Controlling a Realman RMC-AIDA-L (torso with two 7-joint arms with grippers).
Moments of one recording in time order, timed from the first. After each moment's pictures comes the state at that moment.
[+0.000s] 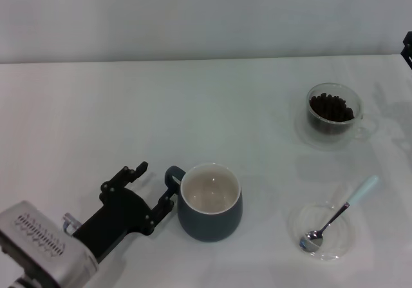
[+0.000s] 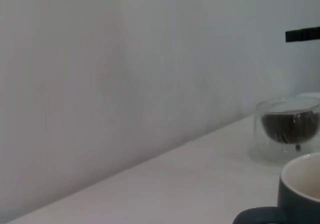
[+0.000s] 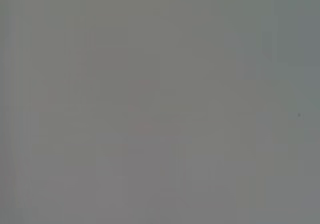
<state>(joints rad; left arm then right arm) -0.38 -2.09 2.84 0.34 -0.82 1.04 0.04 0.48 2.03 -1.18 -0.09 -0.15 -1.07 0.32</state>
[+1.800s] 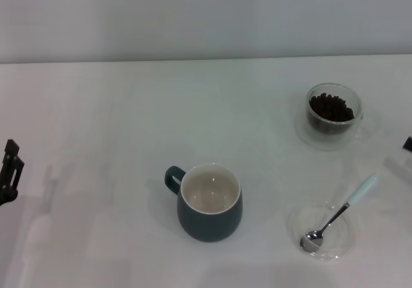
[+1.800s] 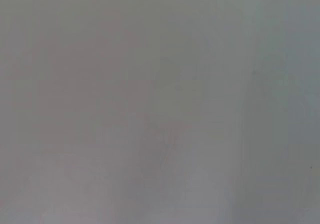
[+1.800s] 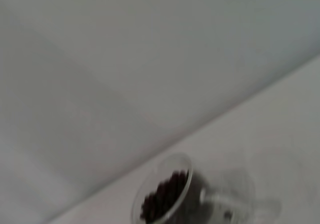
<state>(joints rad) -0.23 -2.08 2.82 0.26 -1.31 1.38 -0.12 0.25 1.78 -1.21 -0.13 -0.97 -1.29 1.59</state>
